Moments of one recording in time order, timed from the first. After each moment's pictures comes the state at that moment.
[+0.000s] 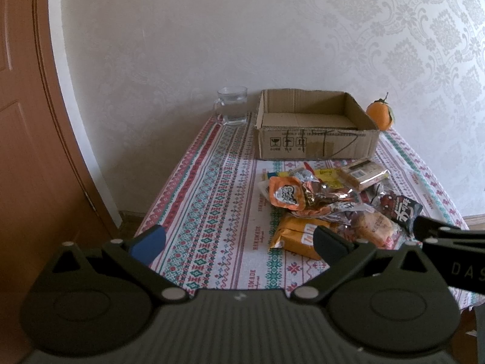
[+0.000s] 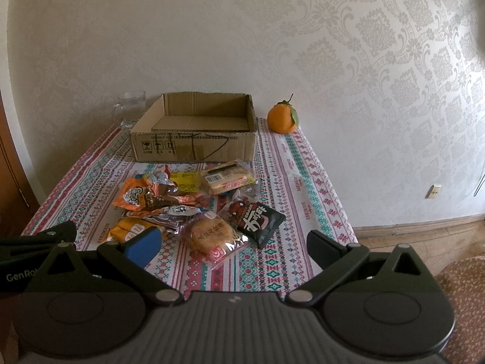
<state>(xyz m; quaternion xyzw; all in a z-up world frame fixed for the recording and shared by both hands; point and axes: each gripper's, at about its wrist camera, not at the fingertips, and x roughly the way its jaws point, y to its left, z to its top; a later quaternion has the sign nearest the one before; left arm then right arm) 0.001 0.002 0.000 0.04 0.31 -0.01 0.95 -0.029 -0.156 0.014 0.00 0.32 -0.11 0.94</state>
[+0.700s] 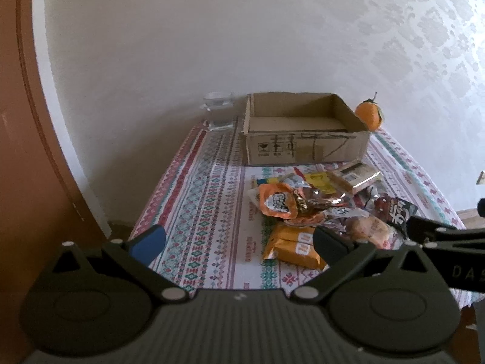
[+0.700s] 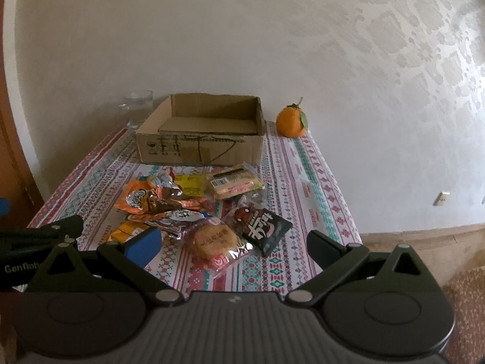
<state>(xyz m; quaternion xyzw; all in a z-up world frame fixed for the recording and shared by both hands) 0.016 0.001 -0.001 0.05 0.31 -0.05 0.95 -0.021 -0.159 0.008 -0.01 0.32 -0.08 0.94</state>
